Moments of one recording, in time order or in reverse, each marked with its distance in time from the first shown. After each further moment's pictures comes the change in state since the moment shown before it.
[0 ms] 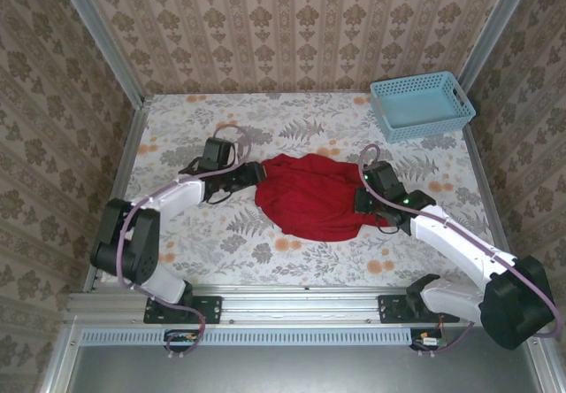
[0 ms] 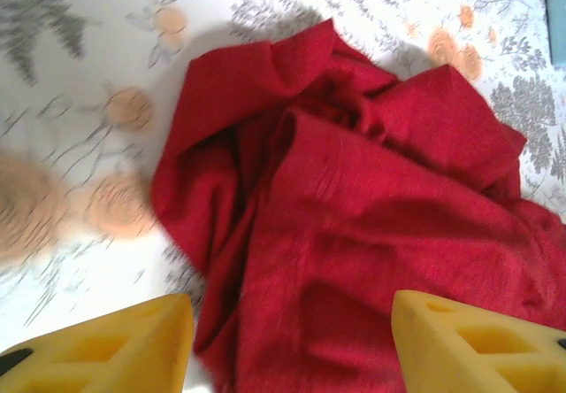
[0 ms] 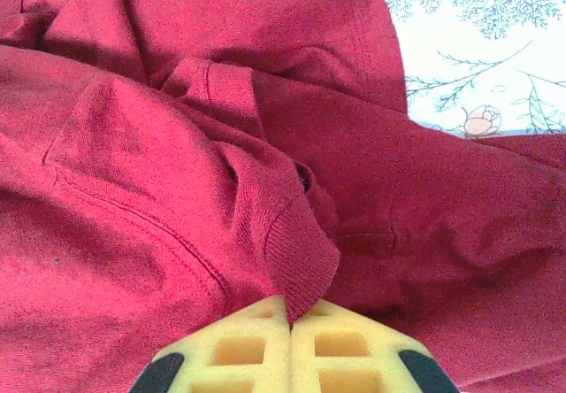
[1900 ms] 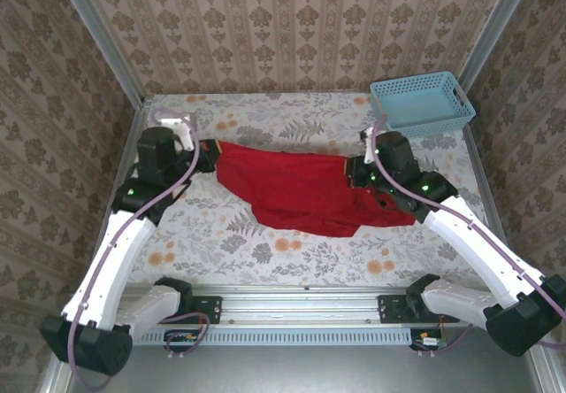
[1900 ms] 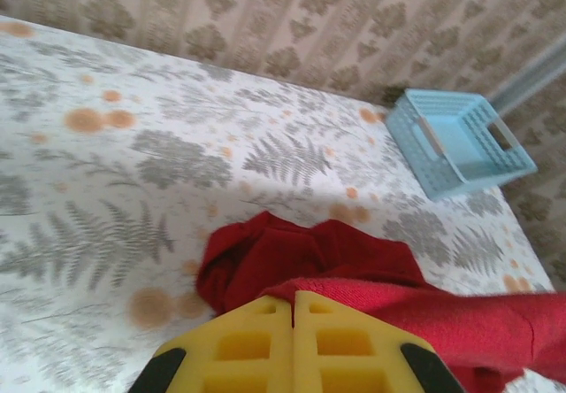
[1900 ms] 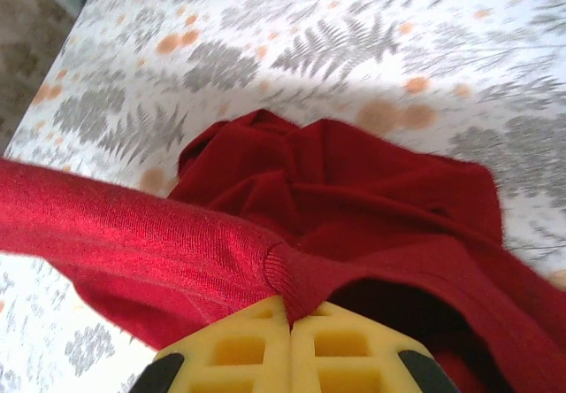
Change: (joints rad) left arm 0.122 -0.644 0.126 -0.343 -0.148 0.181; right arm 0.077 -0.041 0.330 -0.101 -0.110 -0.075
